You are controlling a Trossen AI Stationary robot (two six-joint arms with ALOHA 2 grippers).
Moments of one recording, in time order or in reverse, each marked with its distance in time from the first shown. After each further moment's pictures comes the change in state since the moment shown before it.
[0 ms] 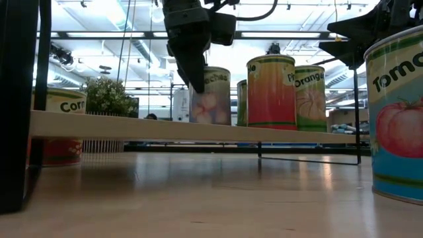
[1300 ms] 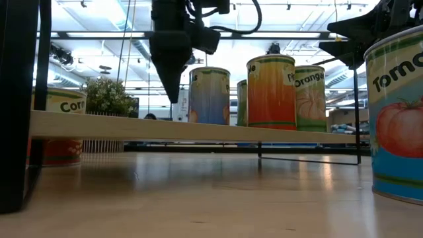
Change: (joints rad) left arm -0.010 0.000 0.000 -0.199 -0.230 -0.113; right arm 0.000 0.000 0.000 0.000 0.000 0.000
